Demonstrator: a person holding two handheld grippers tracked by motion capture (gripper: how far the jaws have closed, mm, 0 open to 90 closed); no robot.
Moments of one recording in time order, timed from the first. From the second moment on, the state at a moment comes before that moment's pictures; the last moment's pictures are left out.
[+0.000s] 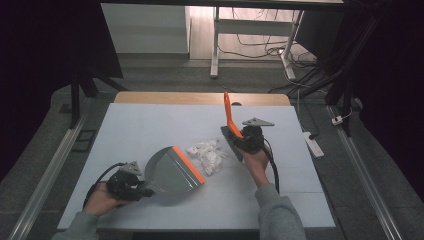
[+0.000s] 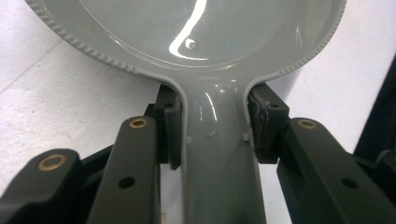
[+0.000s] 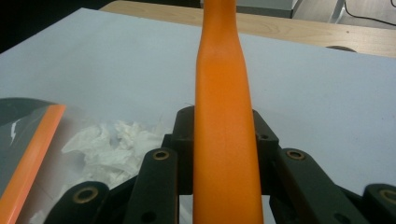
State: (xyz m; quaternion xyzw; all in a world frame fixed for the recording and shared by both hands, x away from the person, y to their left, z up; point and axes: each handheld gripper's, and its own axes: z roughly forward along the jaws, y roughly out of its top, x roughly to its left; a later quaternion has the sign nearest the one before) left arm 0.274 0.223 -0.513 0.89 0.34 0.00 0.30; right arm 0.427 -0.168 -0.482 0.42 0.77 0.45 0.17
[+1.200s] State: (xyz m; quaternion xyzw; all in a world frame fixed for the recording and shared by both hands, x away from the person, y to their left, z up) left arm 0.292 0.216 -0.518 0.89 0.35 -0.03 0.28; right arm 0.447 -0.113 -0.498 0.39 0.81 0.39 0.17
